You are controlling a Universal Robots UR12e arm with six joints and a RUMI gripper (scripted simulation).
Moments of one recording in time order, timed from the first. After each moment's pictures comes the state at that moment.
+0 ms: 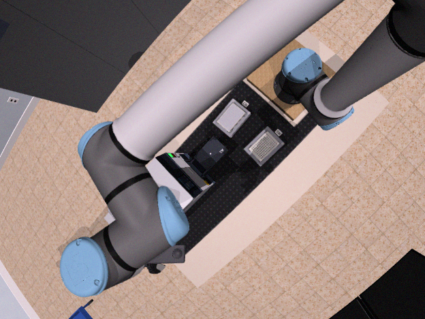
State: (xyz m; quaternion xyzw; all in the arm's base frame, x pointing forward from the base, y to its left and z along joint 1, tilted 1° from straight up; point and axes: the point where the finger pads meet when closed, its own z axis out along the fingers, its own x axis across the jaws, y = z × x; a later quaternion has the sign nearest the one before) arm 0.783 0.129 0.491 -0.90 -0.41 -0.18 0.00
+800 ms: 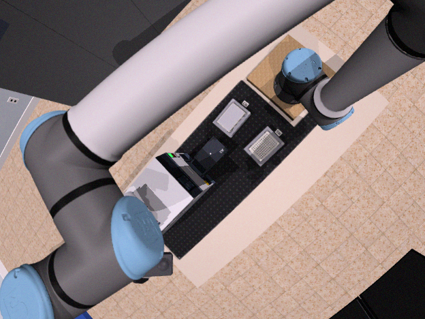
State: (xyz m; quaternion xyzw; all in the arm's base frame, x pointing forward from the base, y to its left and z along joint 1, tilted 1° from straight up) arm 0.756 0.115 0.571 -0.91 -0.40 -0.12 0.00
